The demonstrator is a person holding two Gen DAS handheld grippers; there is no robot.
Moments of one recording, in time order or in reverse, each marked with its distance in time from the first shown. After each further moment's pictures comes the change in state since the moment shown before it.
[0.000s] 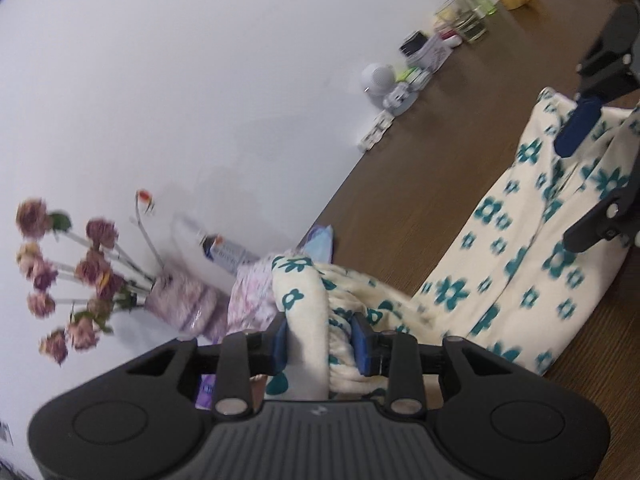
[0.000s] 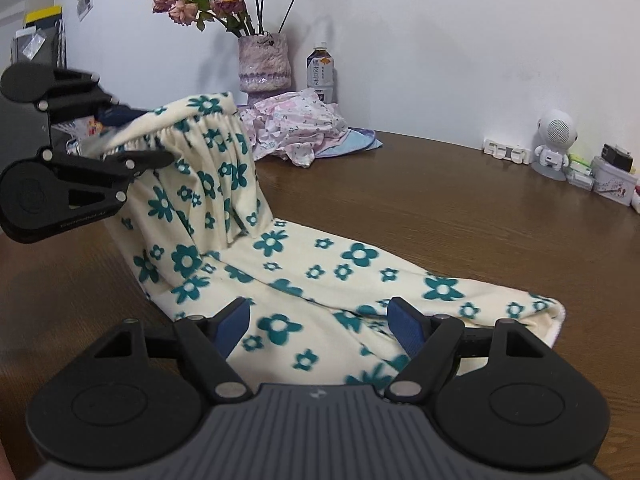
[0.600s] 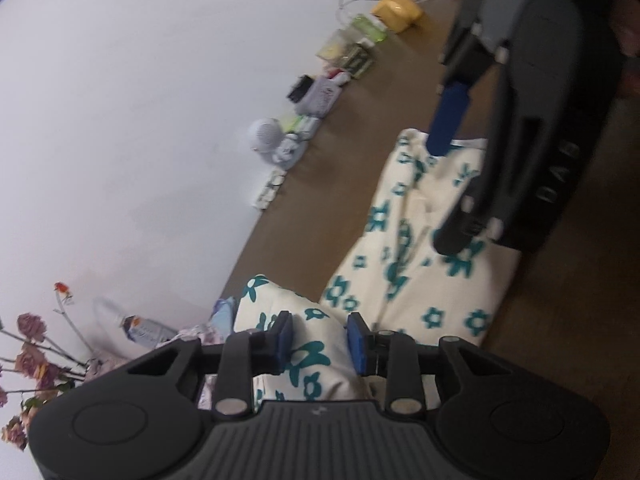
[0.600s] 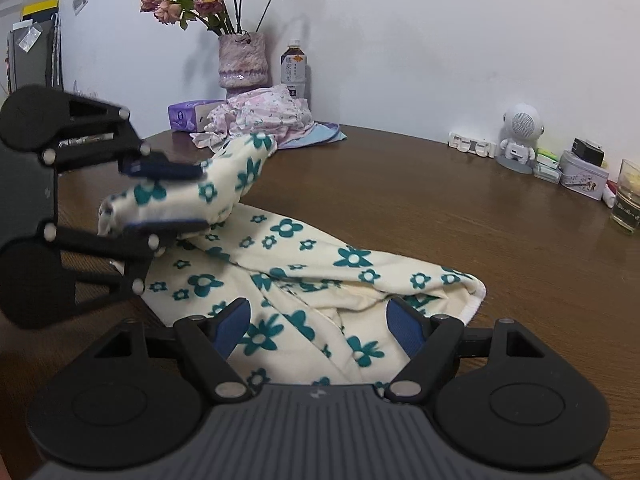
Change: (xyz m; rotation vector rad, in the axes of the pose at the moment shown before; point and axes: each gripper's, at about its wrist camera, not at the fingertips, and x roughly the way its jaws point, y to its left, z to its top) left arm -0.009 -0.092 0.042 0.166 -0.115 -0.190; right arm -0.025 -0.052 -0.019 -0.006 0.012 -0.026
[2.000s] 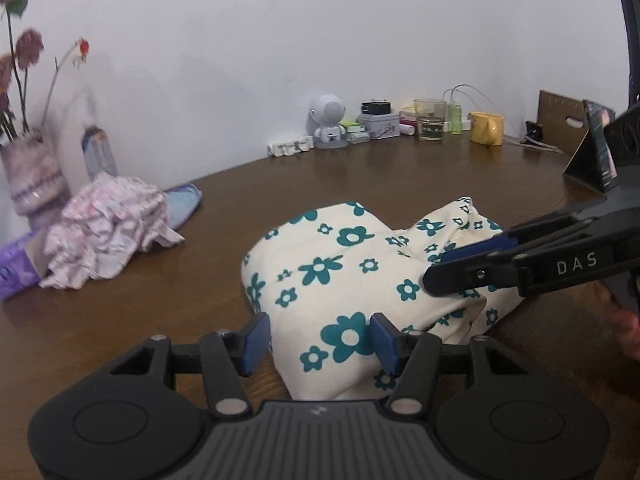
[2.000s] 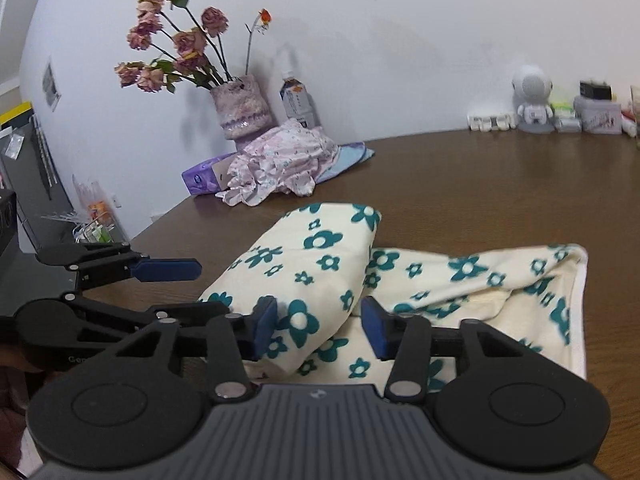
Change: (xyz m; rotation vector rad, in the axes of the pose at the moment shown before) left arm -0.002 0.110 -0.132 -0.761 -0.070 -0.371; right arm 0.016 0.055 0.017 0.309 -0.083 0.092
